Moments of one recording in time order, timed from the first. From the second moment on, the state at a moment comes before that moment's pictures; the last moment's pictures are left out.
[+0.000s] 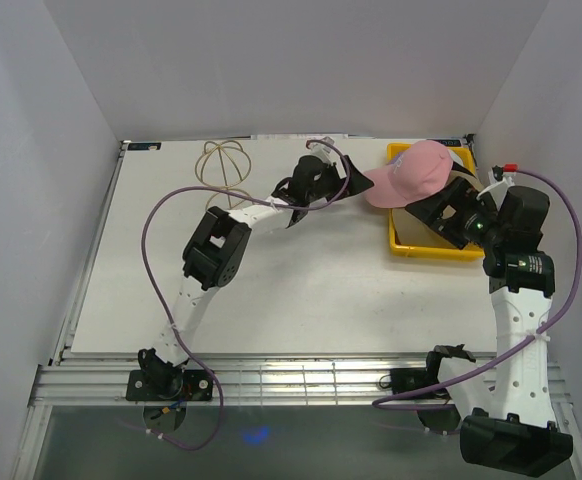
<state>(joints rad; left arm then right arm) -0.66 2.38 1.80 0.35 0.28 -0.82 -0.15 0.87 1.06 -0.65 -0.58 0.59</state>
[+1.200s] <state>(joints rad) -0.67 2.58 1.90 0.76 0.32 -1.16 -0.15 0.94 1.08 -0.57 -0.64 0.59</state>
